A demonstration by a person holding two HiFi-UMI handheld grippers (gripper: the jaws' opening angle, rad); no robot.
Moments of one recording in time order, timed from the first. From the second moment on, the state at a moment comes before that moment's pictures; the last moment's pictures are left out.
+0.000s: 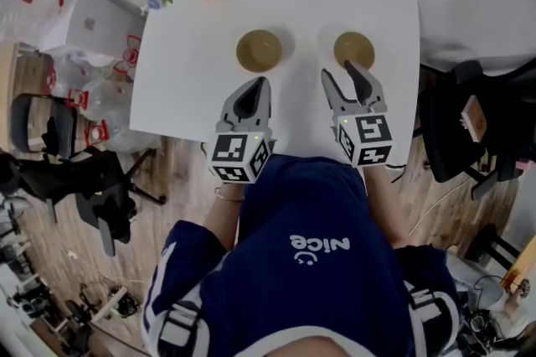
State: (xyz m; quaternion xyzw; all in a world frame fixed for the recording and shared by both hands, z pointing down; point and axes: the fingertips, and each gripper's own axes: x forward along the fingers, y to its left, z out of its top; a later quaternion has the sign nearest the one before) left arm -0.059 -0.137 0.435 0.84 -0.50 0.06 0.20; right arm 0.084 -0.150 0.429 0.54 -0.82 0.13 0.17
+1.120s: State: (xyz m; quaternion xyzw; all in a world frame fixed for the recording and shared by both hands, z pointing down) left arm -0.031 -0.127 0.430 0.84 -0.50 0.08 0.19; right arm 0.226 -0.191 0.507 0.63 -0.71 0.26 0.20
